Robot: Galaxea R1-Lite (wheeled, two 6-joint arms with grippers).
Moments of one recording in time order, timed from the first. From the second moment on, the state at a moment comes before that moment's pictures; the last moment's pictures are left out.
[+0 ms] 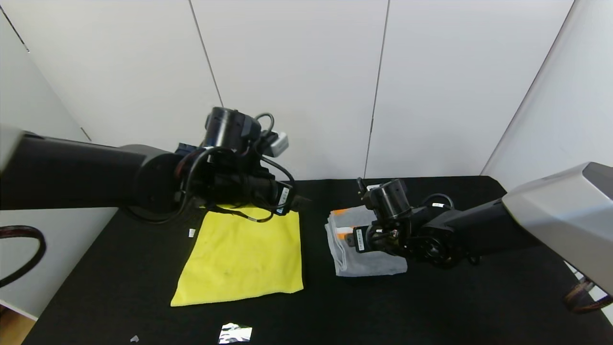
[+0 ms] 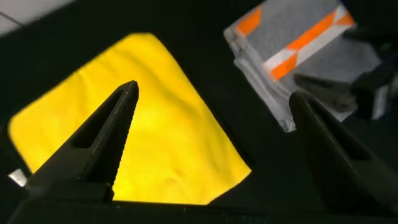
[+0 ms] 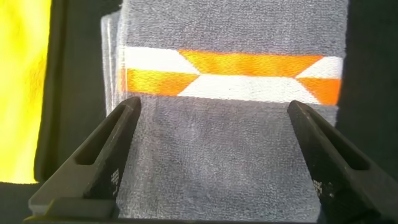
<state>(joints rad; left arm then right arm) -0.45 1.90 -1.39 0.04 -0.01 0.08 0.59 2.23 -1.35 -0.18 -0.25 0.29</state>
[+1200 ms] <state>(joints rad) -0.41 1.96 -1.39 0.07 -0.01 0.11 0.61 2.16 -1.33 -0.17 -0.25 0.23</state>
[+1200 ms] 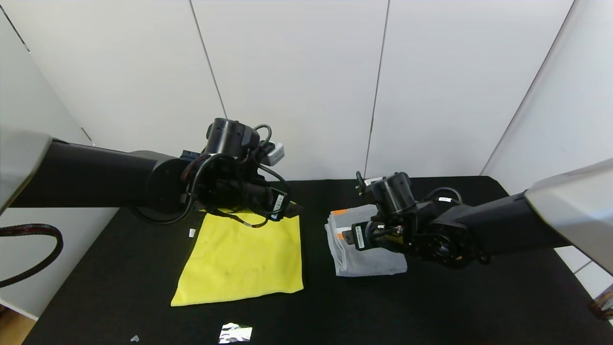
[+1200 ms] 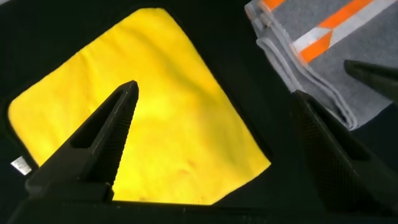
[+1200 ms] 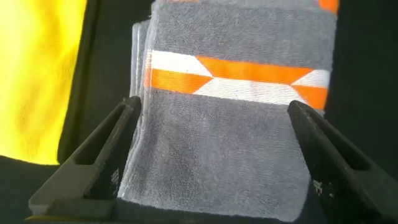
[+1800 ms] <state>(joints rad) -0.30 1.90 -1.36 0.22 -0.01 0.21 0.67 2.10 -1.31 -0.17 -0.20 0.13</state>
